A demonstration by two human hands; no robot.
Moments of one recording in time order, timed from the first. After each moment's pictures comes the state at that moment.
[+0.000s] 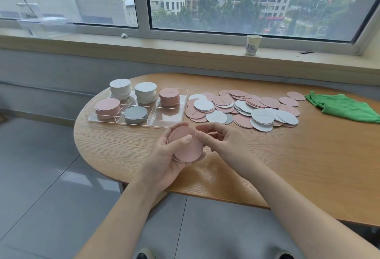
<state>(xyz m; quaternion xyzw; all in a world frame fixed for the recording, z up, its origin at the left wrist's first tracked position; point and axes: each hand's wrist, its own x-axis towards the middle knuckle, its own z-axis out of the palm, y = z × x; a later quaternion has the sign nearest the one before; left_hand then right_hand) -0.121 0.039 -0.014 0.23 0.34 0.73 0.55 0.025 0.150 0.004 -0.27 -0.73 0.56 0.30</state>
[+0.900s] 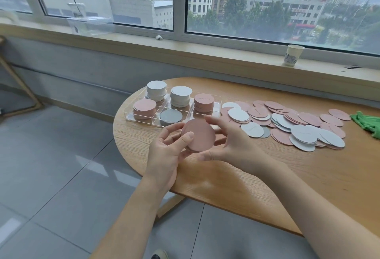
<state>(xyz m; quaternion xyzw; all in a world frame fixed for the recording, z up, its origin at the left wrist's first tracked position) -0.177 0.004 -0.004 0.19 0.47 0.79 0.34 -0.047 0.142 0.025 -0.18 -0.86 0.45 0.19</state>
